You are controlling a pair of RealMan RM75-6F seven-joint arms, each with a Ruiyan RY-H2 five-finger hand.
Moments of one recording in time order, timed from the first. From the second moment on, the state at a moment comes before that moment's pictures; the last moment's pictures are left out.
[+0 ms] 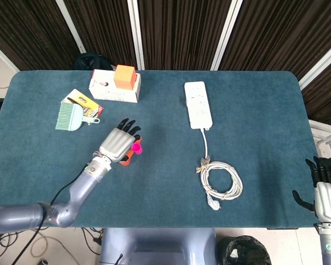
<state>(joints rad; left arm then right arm) -0.97 -1.42 -0.11 -1.64 0.88 0.97 0.56 0.04 -1.19 0.13 -1.58 -1.36 1.47 0.02</state>
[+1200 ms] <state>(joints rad) -0.85 -1.43 -0.04 -1.56 1.05 0.95 0.44 0.04 -1.20 0.13 -1.58 -1.36 1.47 0.01</state>
